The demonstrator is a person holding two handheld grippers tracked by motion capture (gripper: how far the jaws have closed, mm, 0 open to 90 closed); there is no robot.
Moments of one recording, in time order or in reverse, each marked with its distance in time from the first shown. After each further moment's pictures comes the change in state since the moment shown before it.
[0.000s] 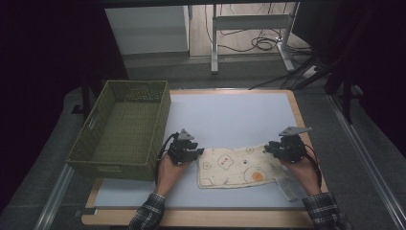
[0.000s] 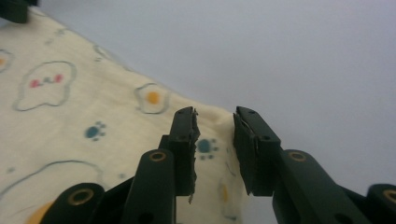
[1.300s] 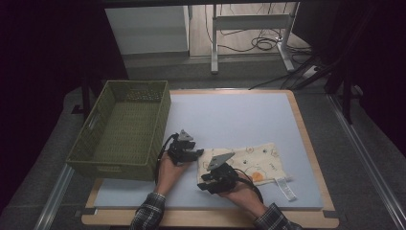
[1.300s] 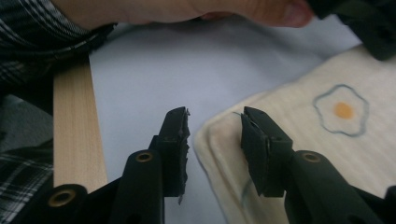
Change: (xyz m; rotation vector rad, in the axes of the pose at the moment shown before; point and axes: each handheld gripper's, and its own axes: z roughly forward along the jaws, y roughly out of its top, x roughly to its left) left arm 0.009 -0.007 0.011 -0.002 0.017 0.029; right arm 0.193 0.020 0.084 0.099 0.435 -0.262
